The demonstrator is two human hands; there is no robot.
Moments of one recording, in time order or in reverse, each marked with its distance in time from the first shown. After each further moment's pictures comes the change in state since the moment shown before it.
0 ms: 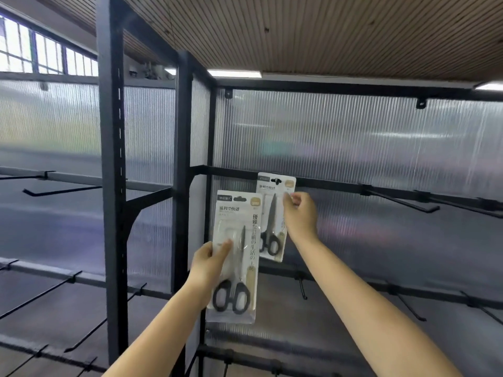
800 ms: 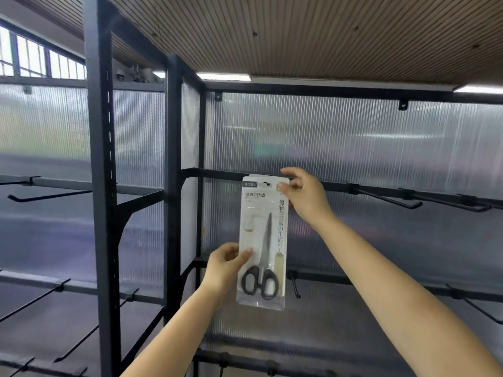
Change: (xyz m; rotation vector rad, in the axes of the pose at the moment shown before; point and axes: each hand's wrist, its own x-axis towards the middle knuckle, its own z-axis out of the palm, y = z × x) left_hand -0.002 -0.007 0.028 0.000 -0.165 0.057; right_hand 0.013 -0.041 -0.047 -0.014 -0.219 -0.228
